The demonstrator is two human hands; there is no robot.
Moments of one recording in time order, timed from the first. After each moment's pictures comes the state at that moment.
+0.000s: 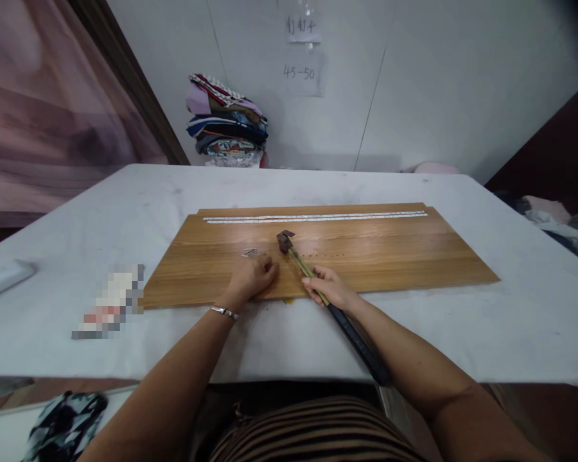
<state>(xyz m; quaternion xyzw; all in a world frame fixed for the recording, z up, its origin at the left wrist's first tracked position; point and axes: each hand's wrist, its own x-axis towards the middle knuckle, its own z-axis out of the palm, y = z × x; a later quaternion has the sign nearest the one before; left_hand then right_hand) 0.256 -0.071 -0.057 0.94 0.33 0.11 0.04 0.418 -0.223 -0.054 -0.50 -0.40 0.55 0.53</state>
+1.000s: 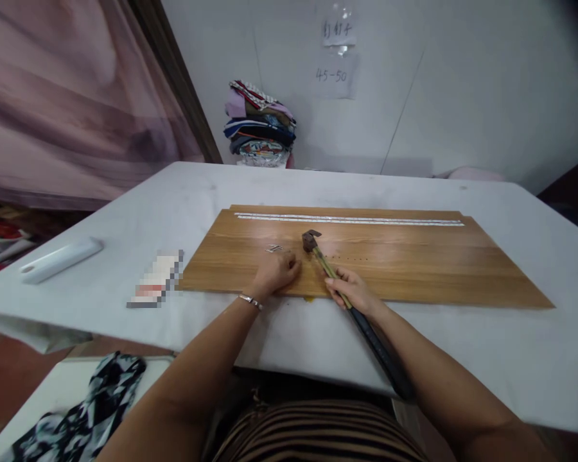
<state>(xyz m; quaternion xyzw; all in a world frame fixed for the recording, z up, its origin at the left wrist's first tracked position) 0.256 -0.075 -0.059 0.93 0.33 0.12 0.03 0.418 -0.226 -0.052 -0.53 -0.41 0.54 0.51</state>
